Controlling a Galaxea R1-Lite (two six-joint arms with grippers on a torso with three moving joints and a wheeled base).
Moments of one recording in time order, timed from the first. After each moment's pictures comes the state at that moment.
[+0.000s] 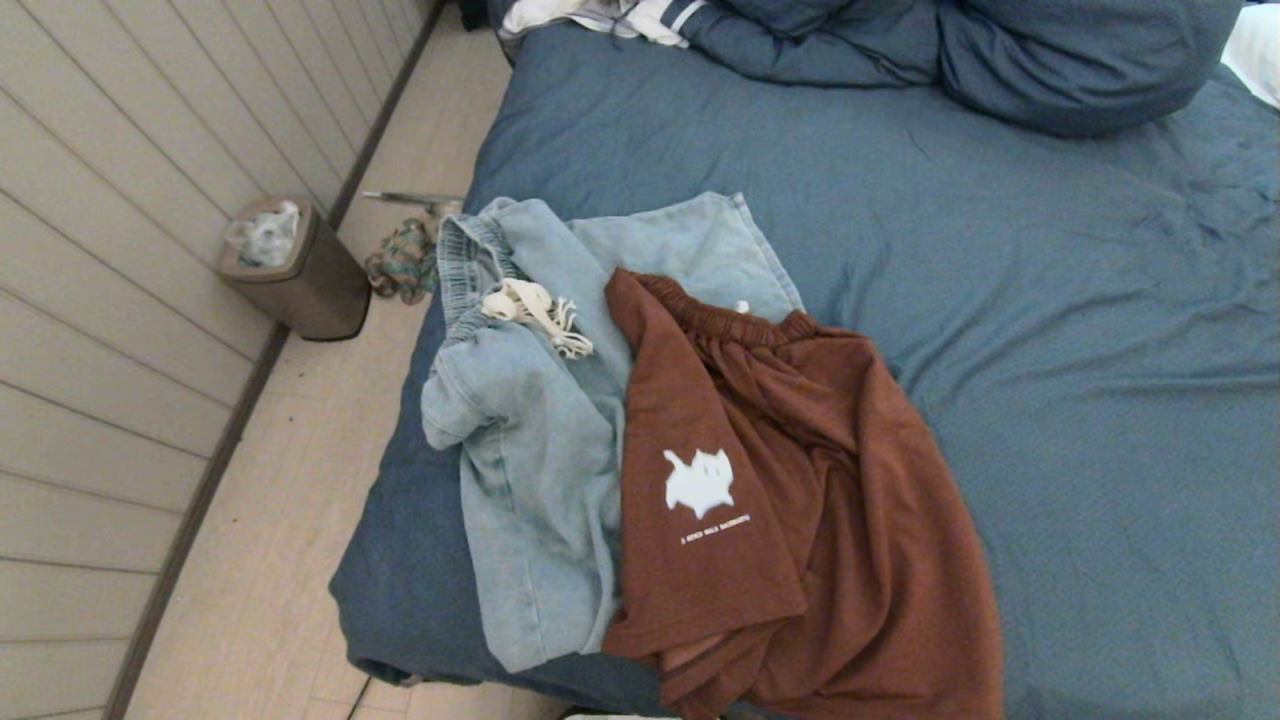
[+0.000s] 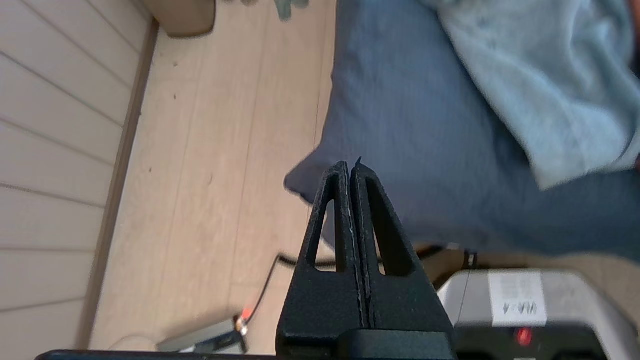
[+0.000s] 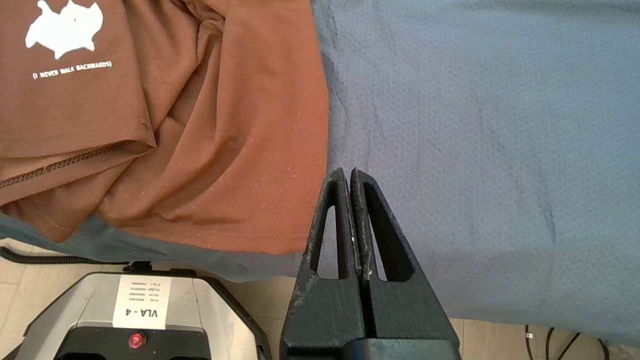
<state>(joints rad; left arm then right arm) -0.01 0.05 0.00 0.02 -0.01 0.07 0.00 0.00 -0.01 0.03 0.01 -0.03</state>
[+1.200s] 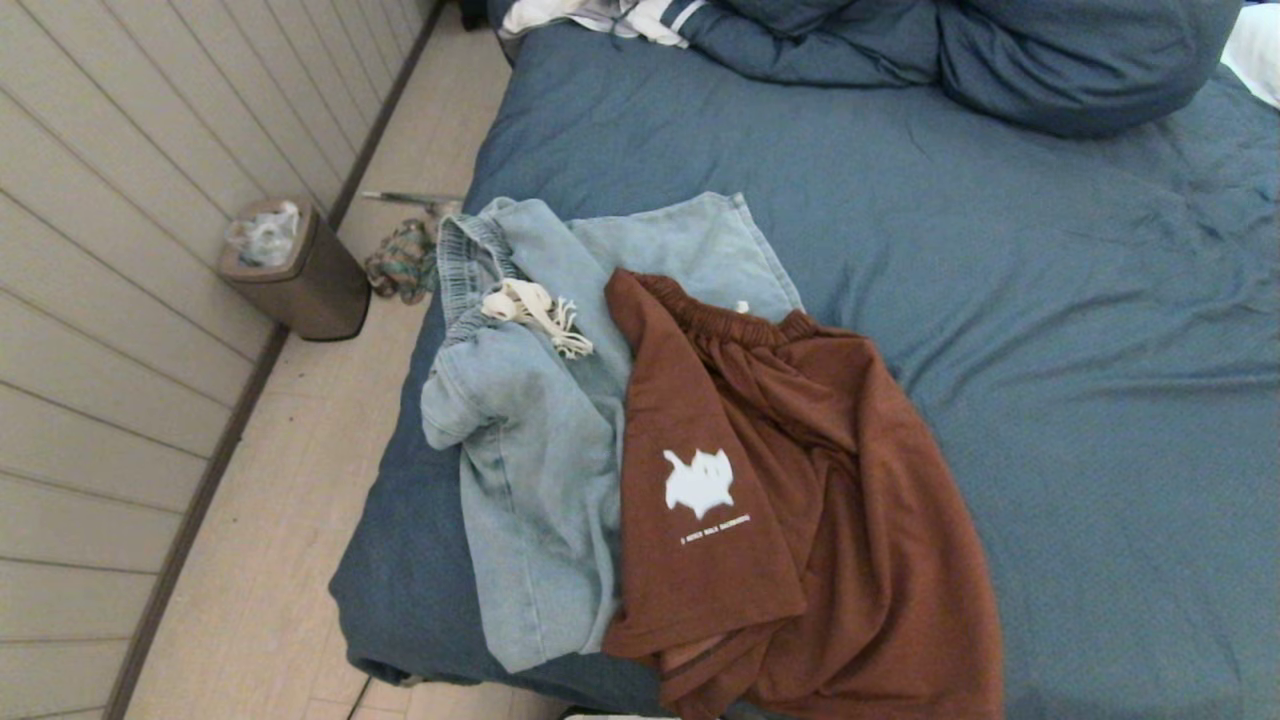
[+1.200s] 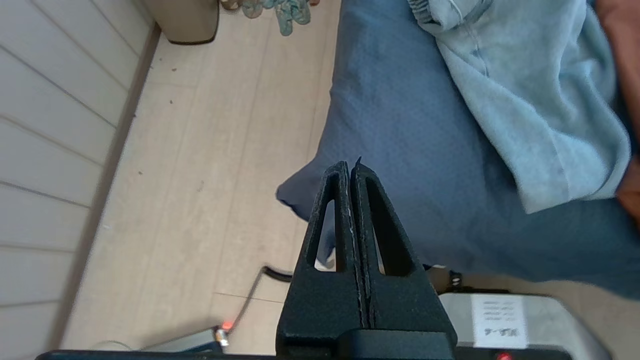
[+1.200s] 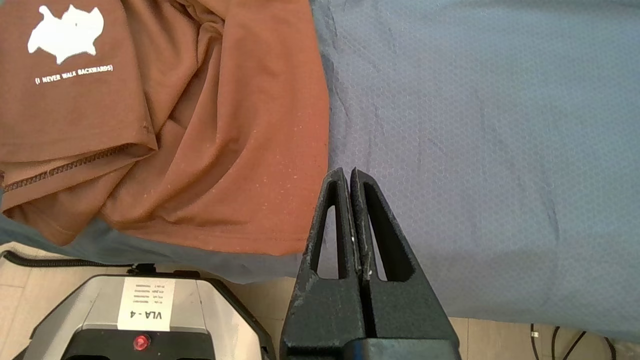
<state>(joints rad) -0.01 0.00 0.00 0.02 0.00 0.00 0.01 0.00 -0.01 0.03 0.01 -0.02</state>
